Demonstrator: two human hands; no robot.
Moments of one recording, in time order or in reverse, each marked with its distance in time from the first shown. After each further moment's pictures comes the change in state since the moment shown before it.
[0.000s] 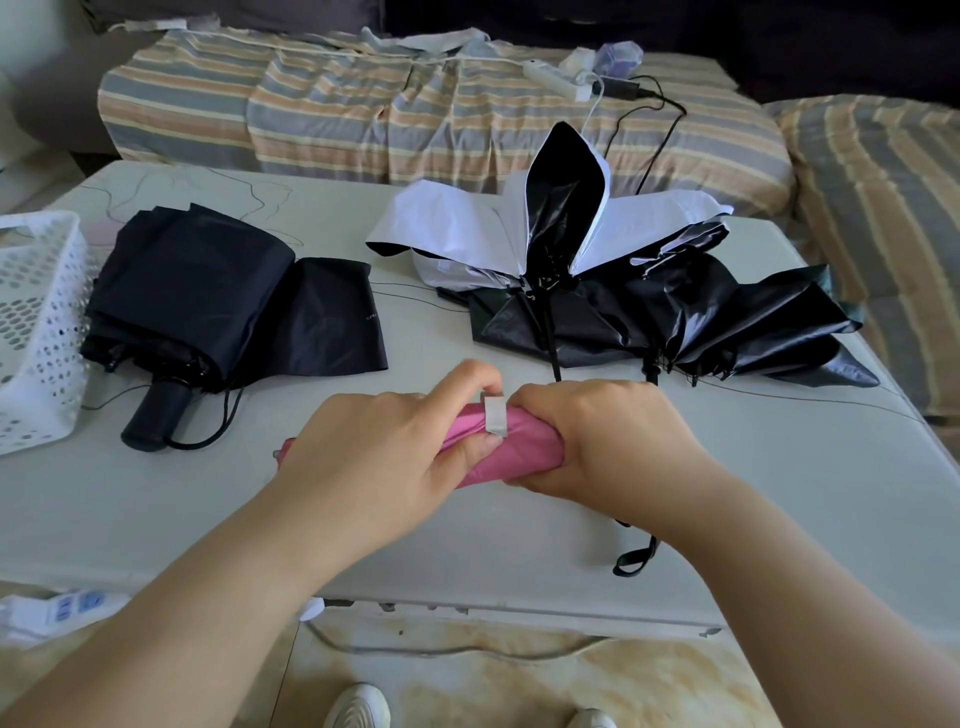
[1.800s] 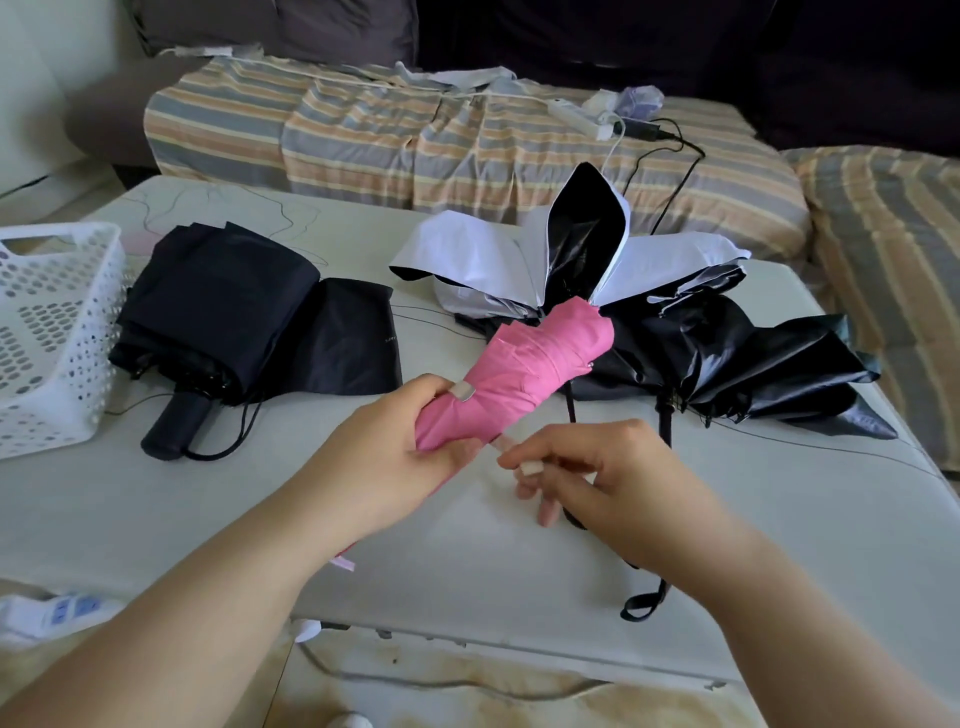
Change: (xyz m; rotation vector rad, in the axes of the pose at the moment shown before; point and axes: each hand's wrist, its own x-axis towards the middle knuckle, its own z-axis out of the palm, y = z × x) left_hand 0.010 -0.018 0.007 -0.606 -0.119 -0.481; right_hand 0.000 -0.012 -0.024 0.761 -0.137 0.108
